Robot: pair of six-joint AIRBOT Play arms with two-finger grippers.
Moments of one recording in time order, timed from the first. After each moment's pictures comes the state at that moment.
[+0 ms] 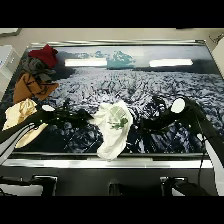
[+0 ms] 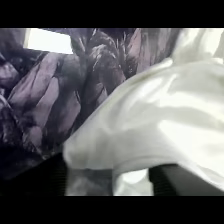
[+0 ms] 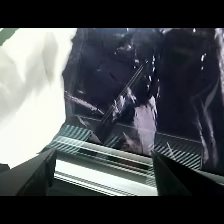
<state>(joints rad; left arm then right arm) -0.12 -1.61 0.91 0.47 -0.93 -1.30 0.17 -1.21 0.95 -1.16 1.32 1.63</state>
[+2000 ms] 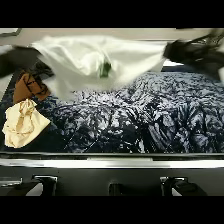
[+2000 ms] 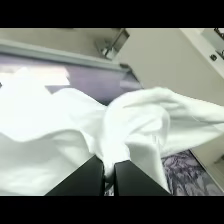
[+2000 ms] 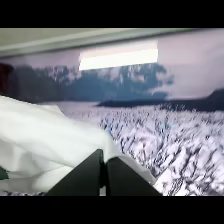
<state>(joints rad) 0.12 -1.00 1.38 0.44 -0.96 -1.09 0.17 -1.03 1.52 -1.37 0.82 1.69</state>
